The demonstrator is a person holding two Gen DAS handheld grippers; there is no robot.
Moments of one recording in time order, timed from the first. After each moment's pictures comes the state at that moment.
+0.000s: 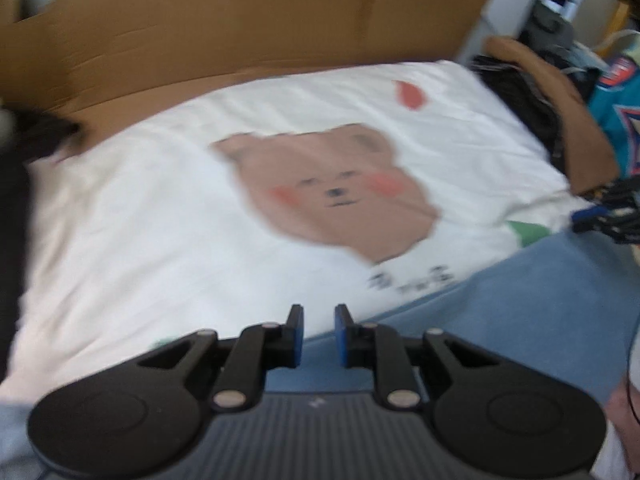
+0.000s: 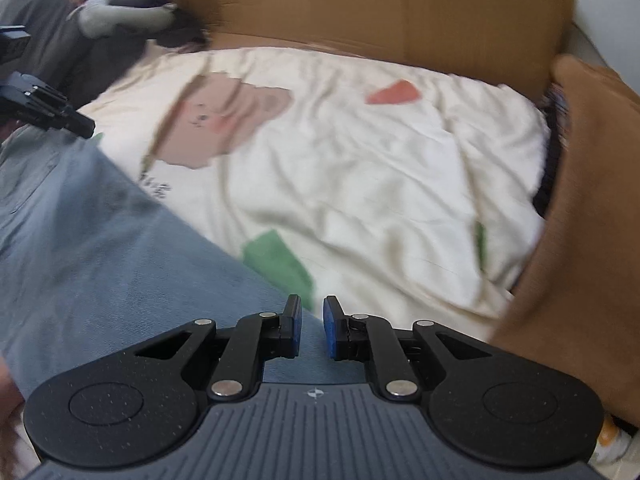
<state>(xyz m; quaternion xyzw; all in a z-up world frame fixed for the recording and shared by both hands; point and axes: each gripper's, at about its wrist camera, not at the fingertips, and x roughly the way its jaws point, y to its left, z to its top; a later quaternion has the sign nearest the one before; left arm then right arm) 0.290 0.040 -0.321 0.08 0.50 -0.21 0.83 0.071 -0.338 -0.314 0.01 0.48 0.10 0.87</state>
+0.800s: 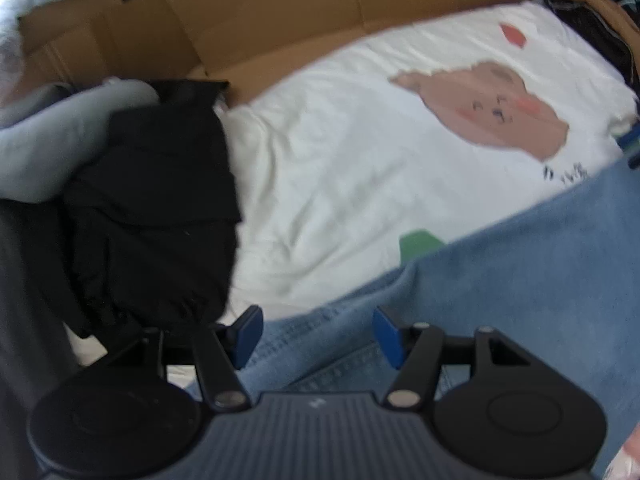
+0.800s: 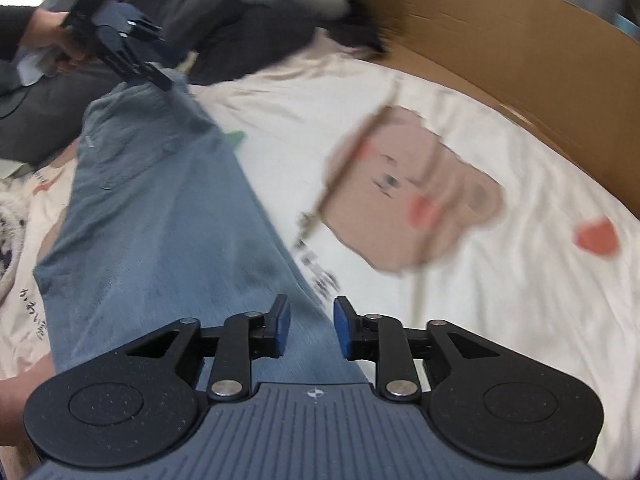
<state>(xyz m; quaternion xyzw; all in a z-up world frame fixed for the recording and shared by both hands) 0.301 0.166 -0.295 0.23 0.53 -0.15 0.80 0.173 -0.199 -0.293 -0.07 0.45 0.31 0.84</state>
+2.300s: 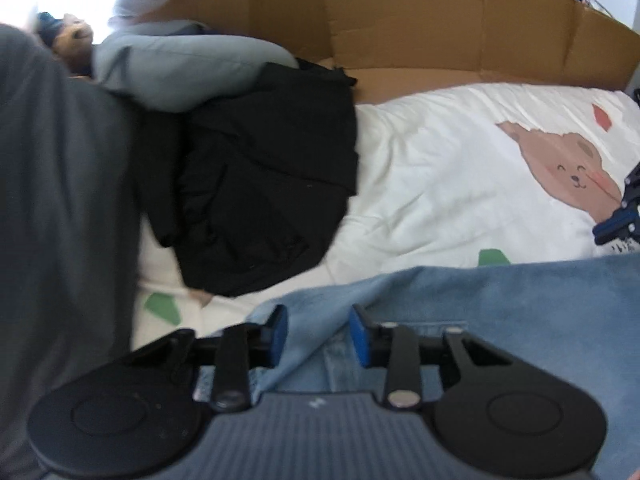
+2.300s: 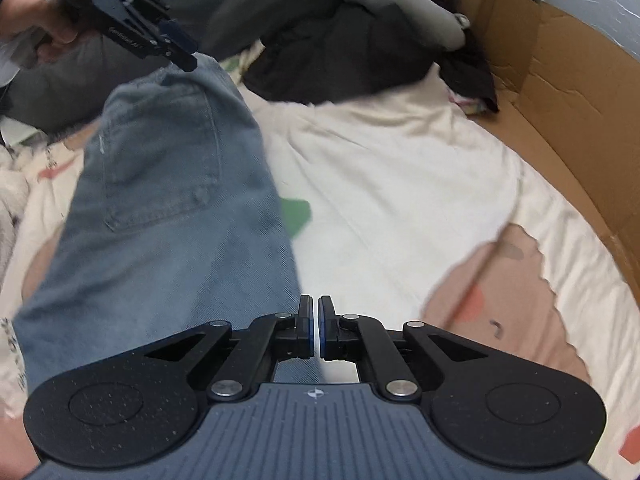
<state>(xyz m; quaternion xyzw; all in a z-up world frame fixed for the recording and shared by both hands) 0.256 0.232 -0.266 0.11 0.50 0.01 0.86 0.257 -0.058 -0.290 -0.16 0.43 0.39 0.80</state>
